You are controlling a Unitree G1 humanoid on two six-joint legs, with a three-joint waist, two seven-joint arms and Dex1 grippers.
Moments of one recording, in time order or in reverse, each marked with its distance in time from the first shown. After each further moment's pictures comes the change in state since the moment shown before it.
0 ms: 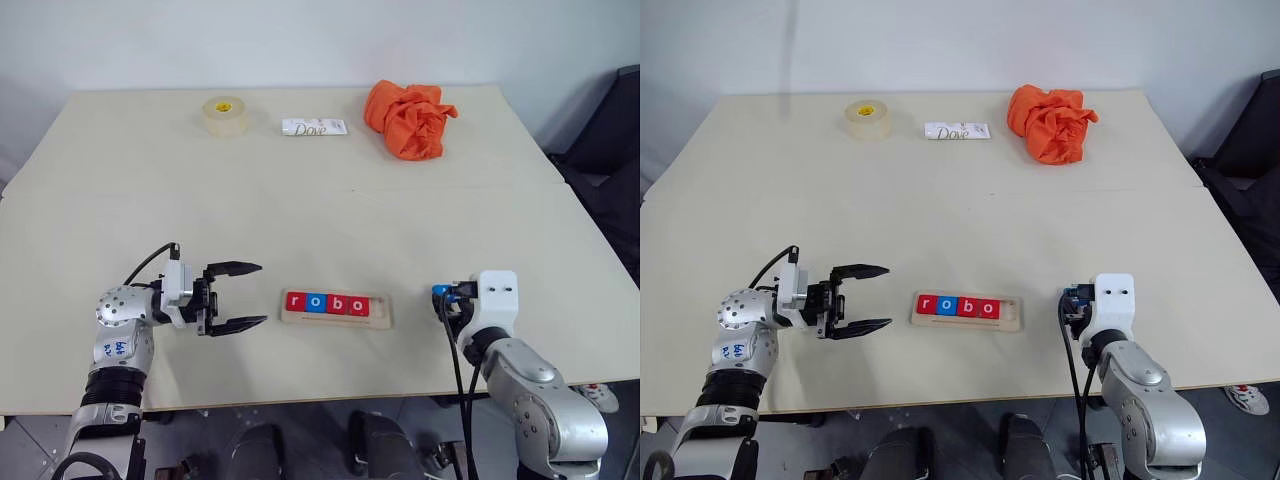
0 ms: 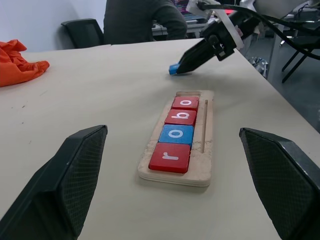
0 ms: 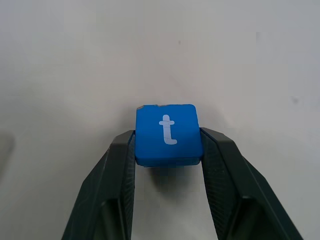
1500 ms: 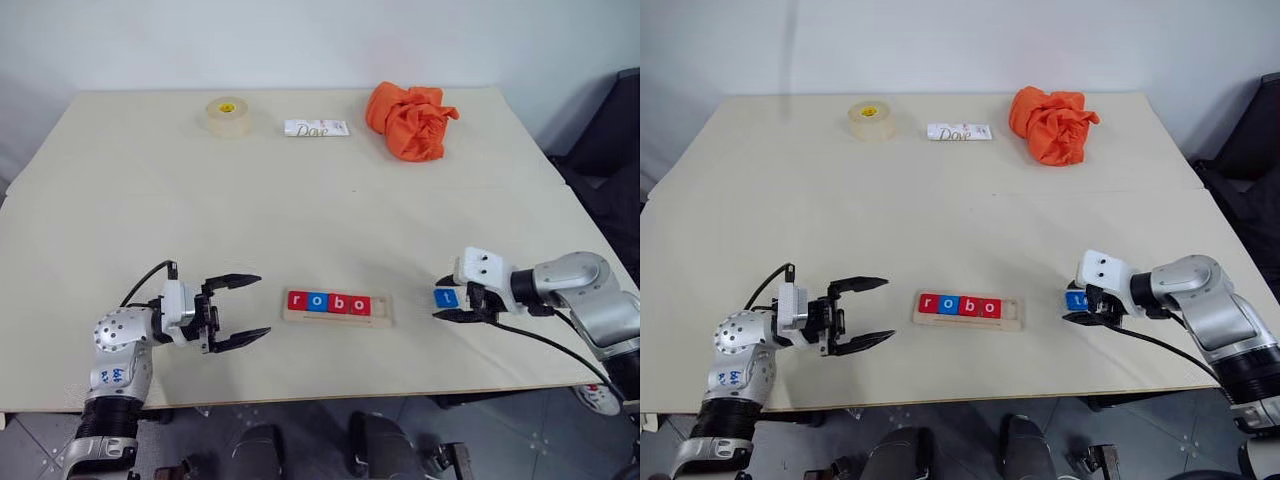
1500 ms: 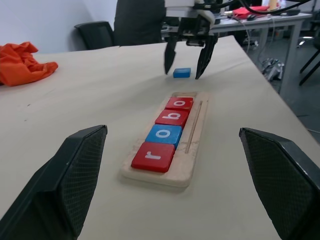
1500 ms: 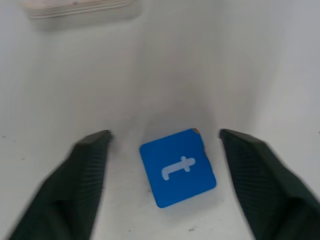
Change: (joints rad) left arm 0.173 -0.009 0.010 -0.187 -0.001 -0.006 0.121; right arm -0.454 -0.788 0.427 0.789 -0.135 -0.776 1.148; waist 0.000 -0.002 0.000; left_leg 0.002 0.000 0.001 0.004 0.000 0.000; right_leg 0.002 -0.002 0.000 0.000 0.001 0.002
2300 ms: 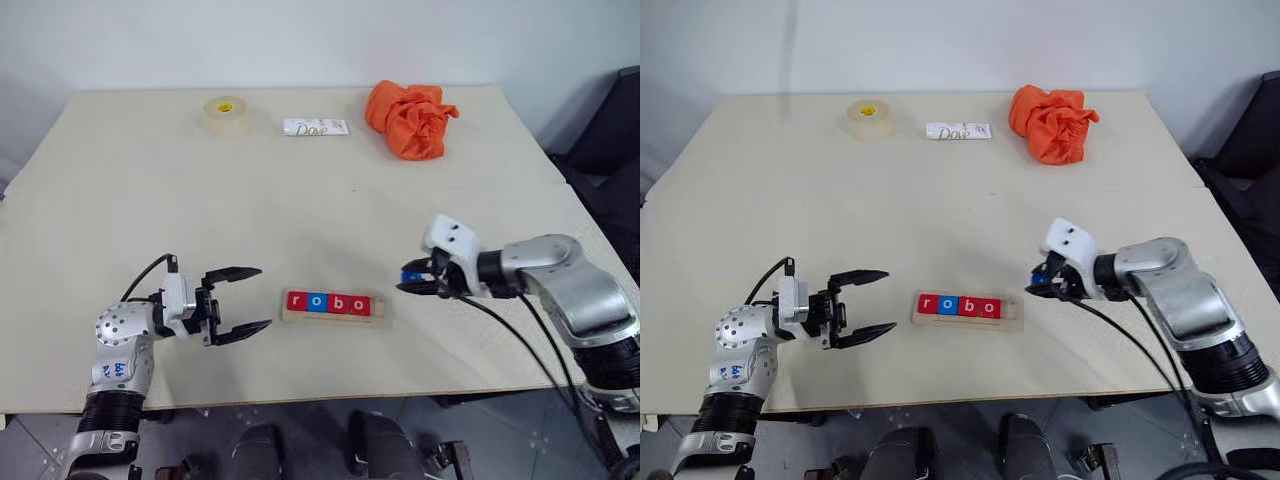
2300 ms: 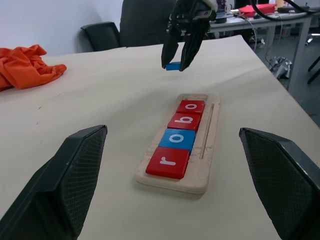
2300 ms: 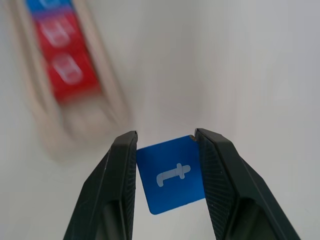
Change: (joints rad) left arm -0.040 -0.010 -0.005 0.026 0.001 -0.001 0.018; right arm -0.116 0.152 -0.031 -0.355 0.109 0.593 -0.146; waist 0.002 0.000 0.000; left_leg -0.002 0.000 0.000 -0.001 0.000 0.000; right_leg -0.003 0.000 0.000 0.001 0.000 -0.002
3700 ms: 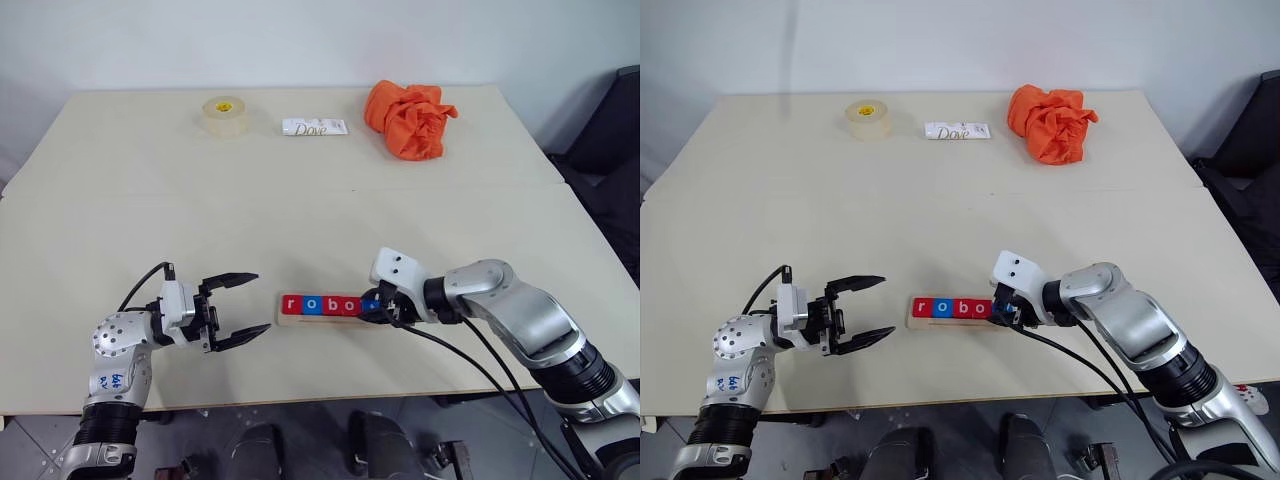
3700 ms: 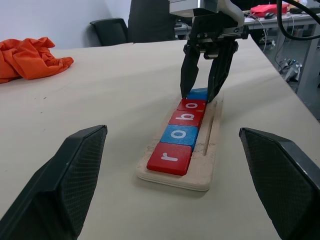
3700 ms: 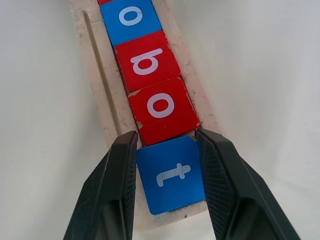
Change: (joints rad) left arm 0.058 0.000 0.003 -0.041 0.000 -0.005 0.044; right arm -0.008 0.111 0.189 -0.096 0.002 0.083 -0.121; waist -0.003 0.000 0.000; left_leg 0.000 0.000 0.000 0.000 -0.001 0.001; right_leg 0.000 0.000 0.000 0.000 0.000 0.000
